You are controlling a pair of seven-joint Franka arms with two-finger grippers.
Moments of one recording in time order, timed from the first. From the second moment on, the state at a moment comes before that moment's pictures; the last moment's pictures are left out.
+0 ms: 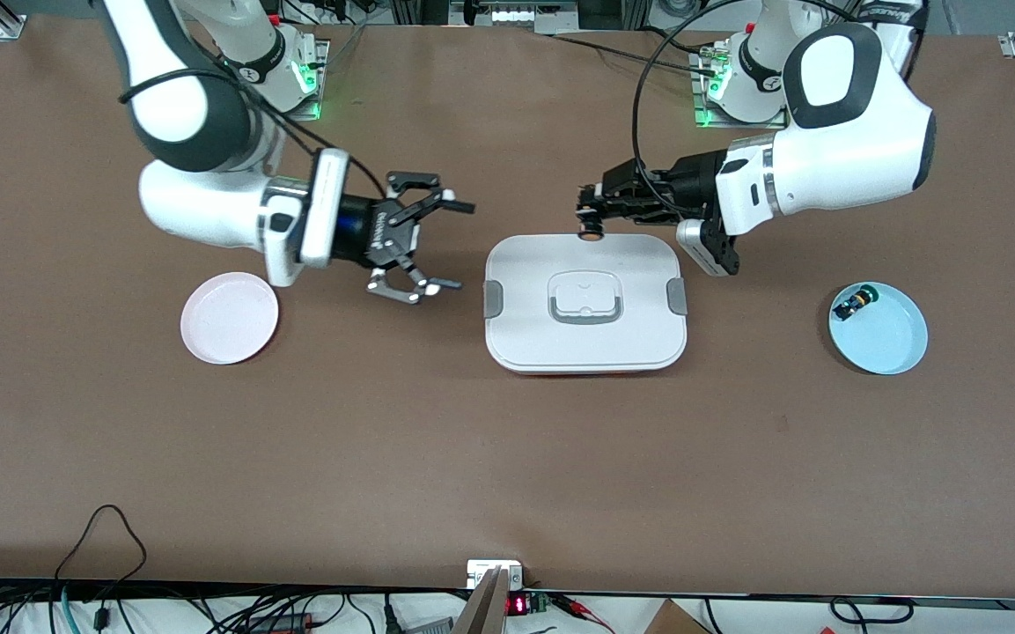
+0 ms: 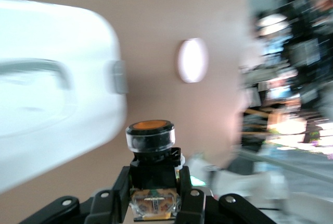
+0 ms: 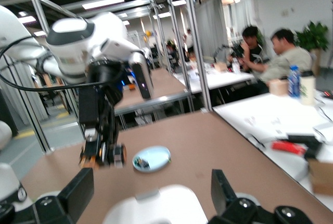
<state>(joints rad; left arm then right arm) -0.02 0.07 -0.33 -1.92 -0.87 1.97 0.15 0.32 0.23 0.09 -1.83 1.63 2.15 -1.80</state>
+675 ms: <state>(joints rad) 0.06 0.18 -0.33 -1.84 0.06 1.91 0.57 0.17 0.19 0.08 -1.86 1.17 2.04 -0.92</state>
